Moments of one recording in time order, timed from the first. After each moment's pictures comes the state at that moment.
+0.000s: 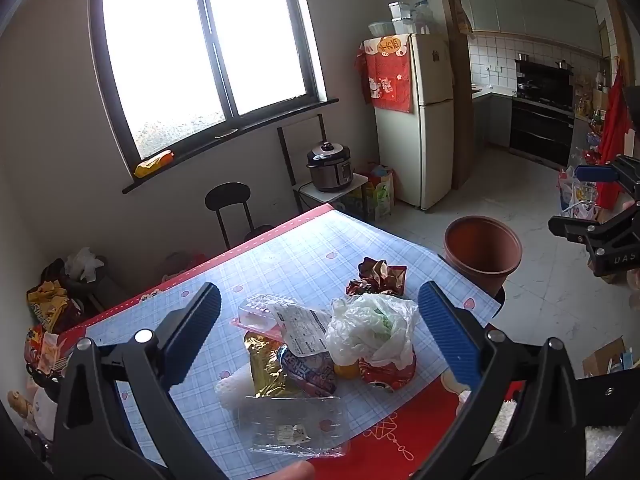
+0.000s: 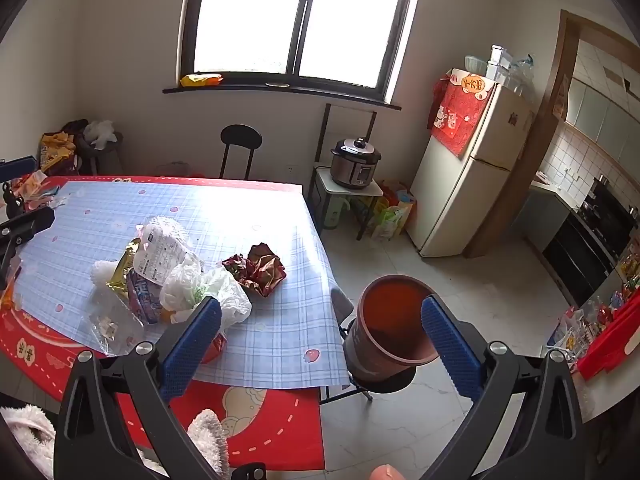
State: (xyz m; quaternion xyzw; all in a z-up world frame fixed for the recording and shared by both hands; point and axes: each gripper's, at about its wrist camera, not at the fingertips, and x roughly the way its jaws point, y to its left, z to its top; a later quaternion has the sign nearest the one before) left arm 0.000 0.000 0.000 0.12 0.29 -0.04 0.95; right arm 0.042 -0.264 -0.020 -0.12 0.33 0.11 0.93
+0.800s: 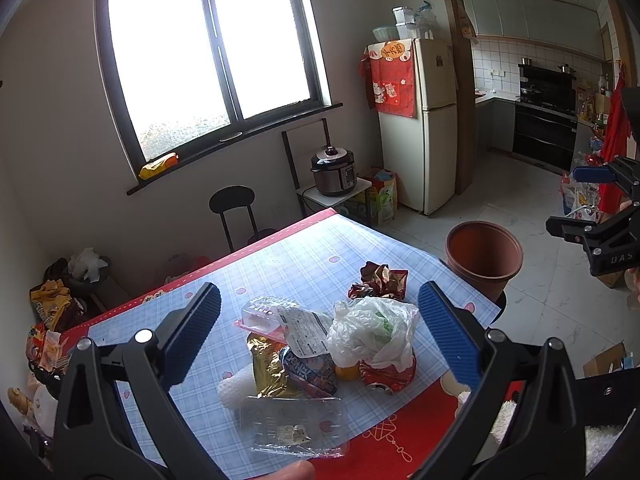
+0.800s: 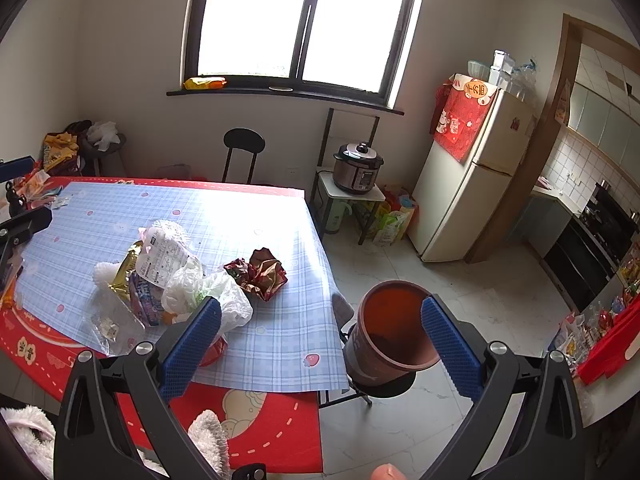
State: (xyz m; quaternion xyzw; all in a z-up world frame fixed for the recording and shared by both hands) left arm -0.001 0.000 0.005 0.12 0.28 -0.03 0.95; right arm 0.043 -0.263 -0.015 -0.13 0.31 0.11 0.93
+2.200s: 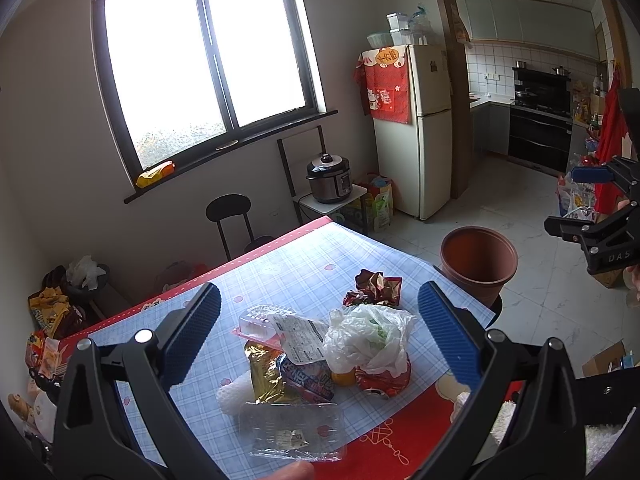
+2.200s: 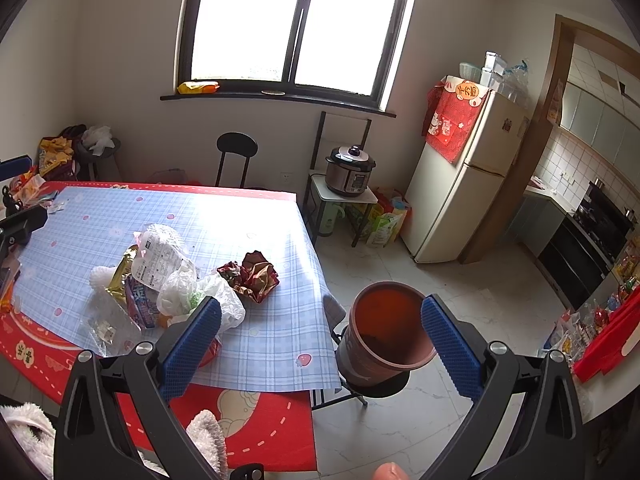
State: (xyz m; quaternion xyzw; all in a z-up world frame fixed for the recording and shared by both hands) left arm -0.006 -0.004 0.014 0.12 0.27 -0.04 0.96; right arm 0.036 -0.273 -0.001 -0.13 0.31 0.10 0.94
